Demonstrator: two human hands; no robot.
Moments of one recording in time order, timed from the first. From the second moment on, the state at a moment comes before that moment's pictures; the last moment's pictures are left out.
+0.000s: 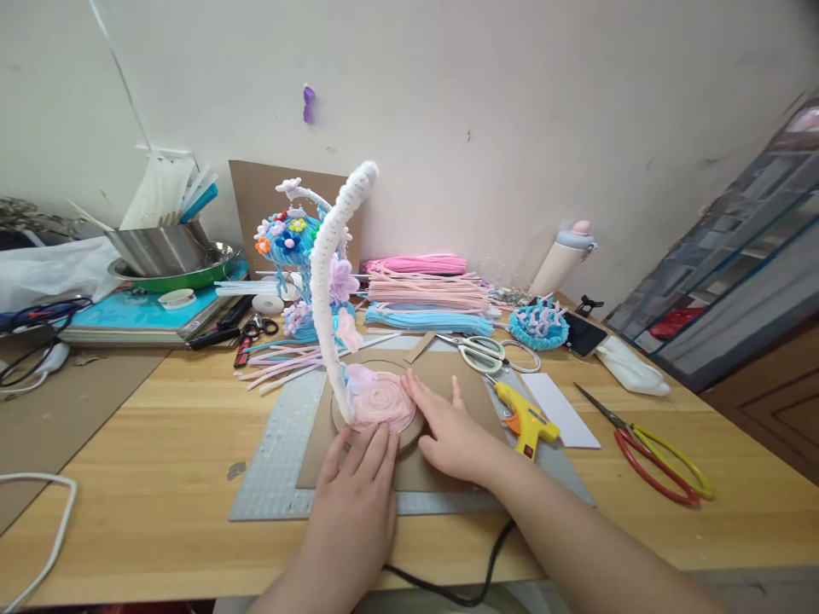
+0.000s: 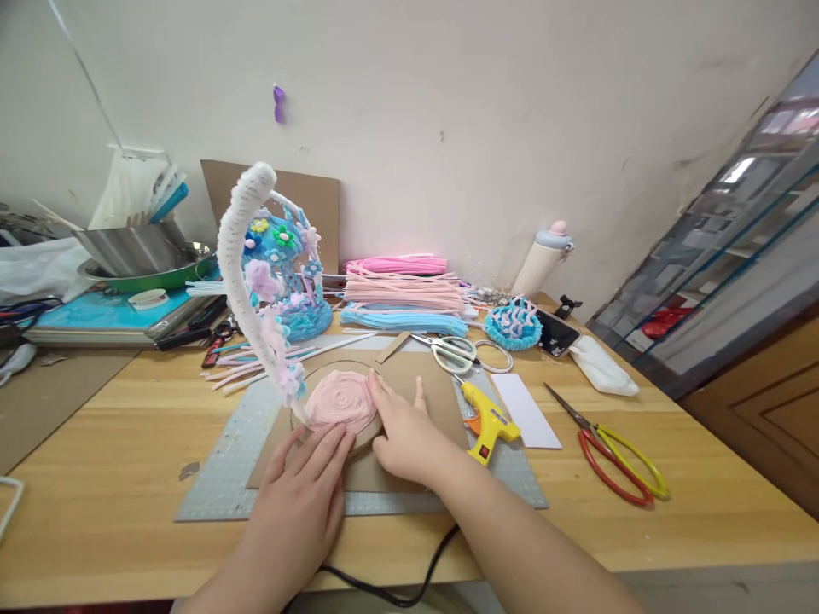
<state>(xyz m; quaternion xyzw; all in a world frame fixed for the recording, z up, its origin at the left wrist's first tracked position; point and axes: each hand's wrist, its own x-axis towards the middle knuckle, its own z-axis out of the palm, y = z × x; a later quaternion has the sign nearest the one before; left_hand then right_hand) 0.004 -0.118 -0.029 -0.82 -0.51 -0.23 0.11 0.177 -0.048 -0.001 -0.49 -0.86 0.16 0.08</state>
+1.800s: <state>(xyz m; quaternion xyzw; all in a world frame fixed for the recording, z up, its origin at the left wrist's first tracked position) 0.004 -0.117 -0.033 -0.82 -0.51 -0.25 0.10 0.186 -0.041 -0.010 -0.69 -0.69 0.10 0.19</state>
